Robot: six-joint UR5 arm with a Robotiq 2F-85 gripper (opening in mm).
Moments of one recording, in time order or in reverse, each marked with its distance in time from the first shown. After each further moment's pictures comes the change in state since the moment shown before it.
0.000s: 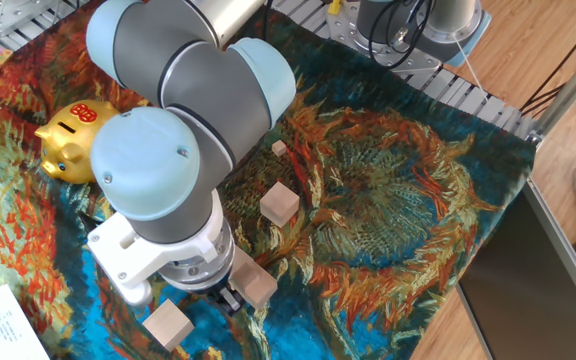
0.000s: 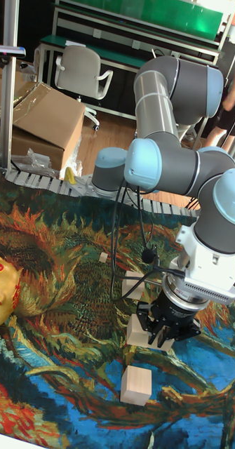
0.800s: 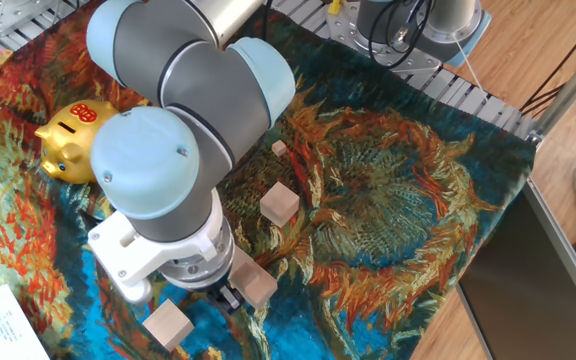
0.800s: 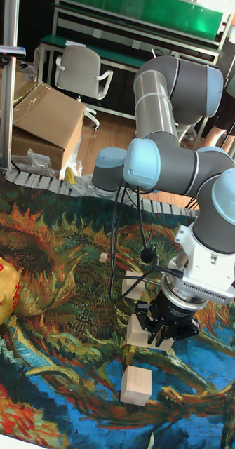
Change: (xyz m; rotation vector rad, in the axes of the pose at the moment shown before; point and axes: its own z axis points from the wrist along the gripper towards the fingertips) arm 0.002 -0.002 0.001 0.001 0.003 0.007
